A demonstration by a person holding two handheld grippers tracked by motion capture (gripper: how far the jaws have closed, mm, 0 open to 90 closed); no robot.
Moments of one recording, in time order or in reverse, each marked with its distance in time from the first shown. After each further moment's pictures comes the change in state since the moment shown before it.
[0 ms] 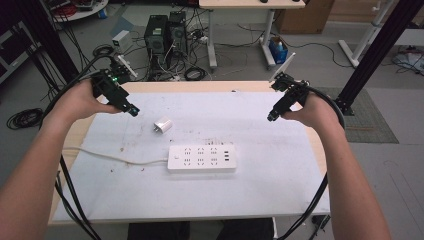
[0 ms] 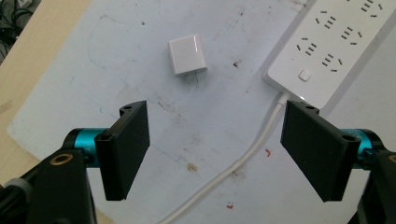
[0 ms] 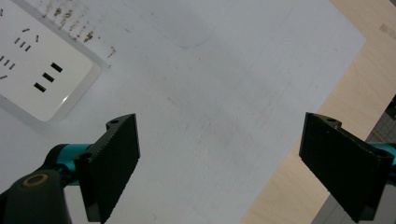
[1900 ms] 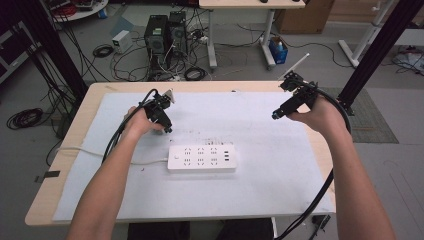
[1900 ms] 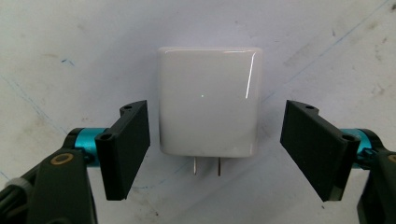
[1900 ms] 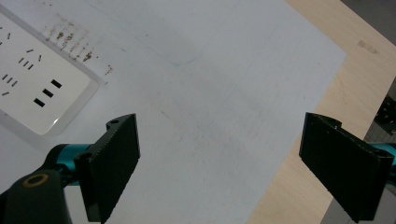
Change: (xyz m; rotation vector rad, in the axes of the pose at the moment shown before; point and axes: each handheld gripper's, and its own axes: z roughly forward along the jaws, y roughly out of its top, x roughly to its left) left arm 0.018 0.031 0.205 0.231 0.049 -0.241; right arm -0.006 -0.018 -0.009 -0.117 -0.012 0.038
